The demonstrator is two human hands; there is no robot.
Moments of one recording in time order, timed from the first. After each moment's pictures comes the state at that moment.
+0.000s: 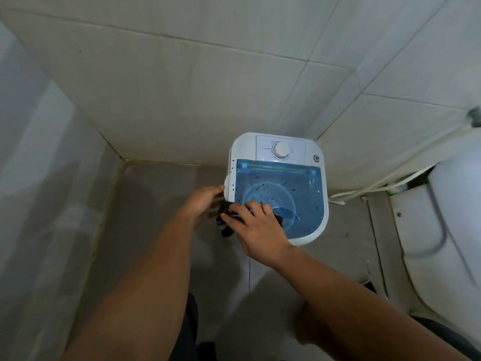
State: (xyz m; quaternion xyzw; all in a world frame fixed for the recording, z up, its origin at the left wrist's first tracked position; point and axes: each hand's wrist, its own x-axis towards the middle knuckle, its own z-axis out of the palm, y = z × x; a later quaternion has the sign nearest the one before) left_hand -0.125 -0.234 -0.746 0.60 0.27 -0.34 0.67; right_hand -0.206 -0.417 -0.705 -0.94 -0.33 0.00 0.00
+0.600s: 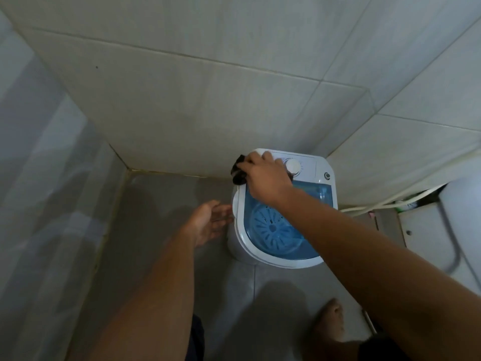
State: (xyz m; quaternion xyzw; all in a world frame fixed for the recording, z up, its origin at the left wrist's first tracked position) left_hand -0.124 -0.224 -0.755 0.49 0.33 -0.37 0.72; right_hand -0.053 -0.394 -0.670 -0.98 -0.22 0.05 -0.02
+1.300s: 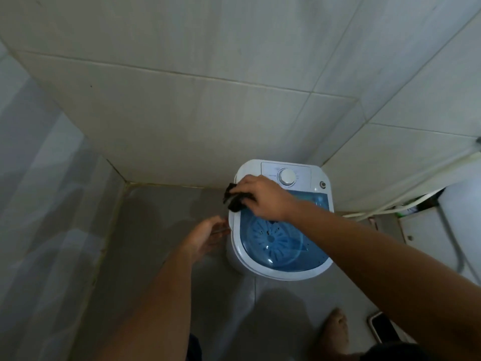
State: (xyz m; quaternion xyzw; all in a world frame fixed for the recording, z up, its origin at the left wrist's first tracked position) left_hand -0.129 -0.231 -0.749 0.52 0.32 -0.36 0.71; right_hand -0.060 -0.418 -0.665 -0.93 -0.28 0.12 0.19
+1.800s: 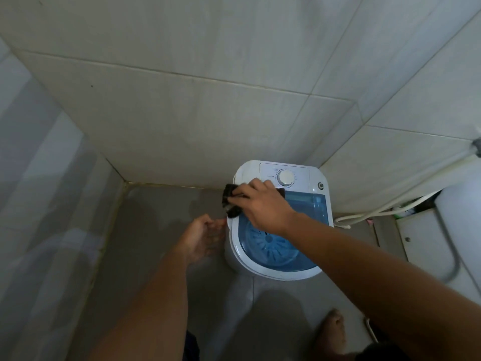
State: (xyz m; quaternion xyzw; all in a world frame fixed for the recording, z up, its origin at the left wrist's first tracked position) left_hand -0.133 -0.221 -0.752 0.48 0.31 -0.38 0.73; right_hand -0.076 -0.422 -0.689 -0.92 -0.39 -0.01 0.01
